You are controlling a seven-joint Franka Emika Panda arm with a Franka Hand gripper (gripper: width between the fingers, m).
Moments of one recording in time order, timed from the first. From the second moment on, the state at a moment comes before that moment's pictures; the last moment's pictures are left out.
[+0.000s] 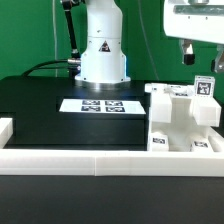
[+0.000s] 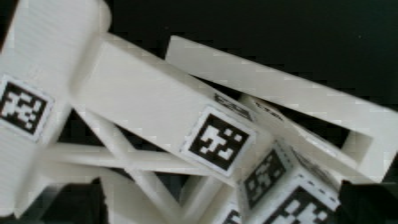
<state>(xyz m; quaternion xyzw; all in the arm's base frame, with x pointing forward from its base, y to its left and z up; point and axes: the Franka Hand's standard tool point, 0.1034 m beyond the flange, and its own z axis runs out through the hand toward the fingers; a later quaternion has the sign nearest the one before) 0.542 0.131 0.139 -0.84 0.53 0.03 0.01</state>
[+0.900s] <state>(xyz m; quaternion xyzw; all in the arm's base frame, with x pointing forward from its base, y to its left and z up) 0.530 0.135 0.144 -0.98 0.18 0.02 0.02</state>
